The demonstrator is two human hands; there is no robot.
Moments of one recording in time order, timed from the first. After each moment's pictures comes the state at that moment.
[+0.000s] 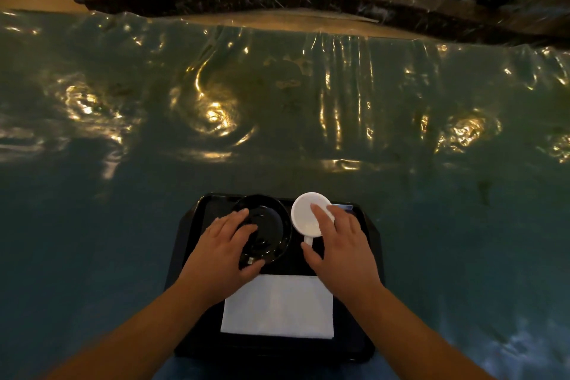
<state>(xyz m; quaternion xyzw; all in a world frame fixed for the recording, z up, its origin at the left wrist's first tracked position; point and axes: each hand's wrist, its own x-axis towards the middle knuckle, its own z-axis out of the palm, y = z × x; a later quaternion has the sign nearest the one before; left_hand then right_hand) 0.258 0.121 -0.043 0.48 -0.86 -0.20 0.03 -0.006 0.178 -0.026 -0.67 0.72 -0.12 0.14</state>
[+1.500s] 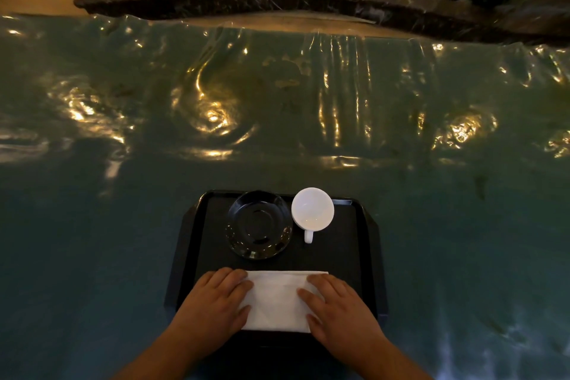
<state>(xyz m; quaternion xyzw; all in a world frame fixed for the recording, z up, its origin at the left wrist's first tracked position) 0.305 0.203 -0.093 0.36 -0.93 -0.10 0.02 -0.004 0.284 -0.076 -0.80 0.57 0.00 0.16</state>
